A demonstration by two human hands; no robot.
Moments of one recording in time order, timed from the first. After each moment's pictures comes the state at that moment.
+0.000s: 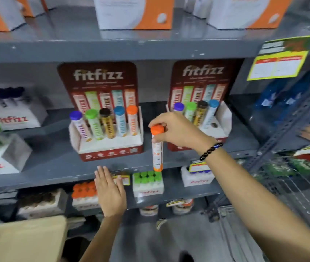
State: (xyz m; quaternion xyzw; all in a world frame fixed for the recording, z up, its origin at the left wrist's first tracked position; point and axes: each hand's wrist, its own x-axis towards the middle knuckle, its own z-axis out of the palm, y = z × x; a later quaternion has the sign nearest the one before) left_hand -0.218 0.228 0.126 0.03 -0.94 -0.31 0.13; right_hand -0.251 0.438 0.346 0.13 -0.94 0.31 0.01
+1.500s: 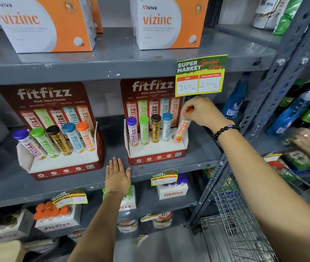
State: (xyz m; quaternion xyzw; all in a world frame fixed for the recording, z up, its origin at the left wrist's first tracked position) left_hand -0.281 0.390 0.139 -0.08 -0.99 -0.07 -0.02; right_hand -0.264 0.660 0.378 -0.02 -0.96 0.24 0.10
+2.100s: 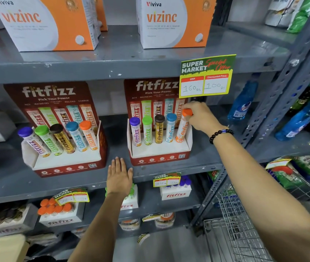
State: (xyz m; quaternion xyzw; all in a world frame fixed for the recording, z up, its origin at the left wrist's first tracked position) left_hand -0.281 0.390 0.139 -0.07 -0.99 -0.07 -0.02; right_hand -0.294 0.662 0.345 -0.06 -0.96 0.24 0.10
